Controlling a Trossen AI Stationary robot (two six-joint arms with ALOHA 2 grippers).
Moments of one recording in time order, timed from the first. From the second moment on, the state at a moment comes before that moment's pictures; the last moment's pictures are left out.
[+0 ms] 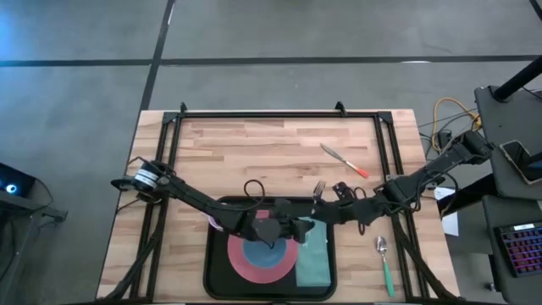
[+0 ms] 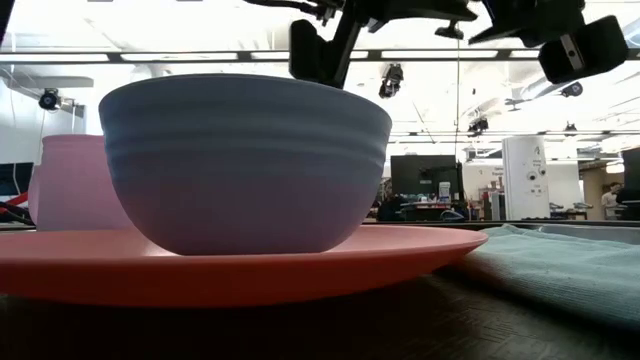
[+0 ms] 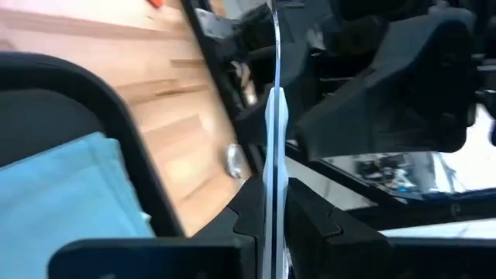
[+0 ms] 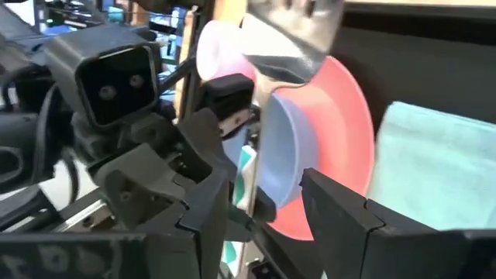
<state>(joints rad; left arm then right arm) -0.38 1.94 1.38 0.28 -0.54 -1.33 0.51 1.19 0.77 -0.15 0.40 1.66</state>
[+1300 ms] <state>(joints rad) -0.35 1.94 1.37 0.07 -0.52 -1.35 0.42 1.36 0.77 -0.06 0.44 1.70</state>
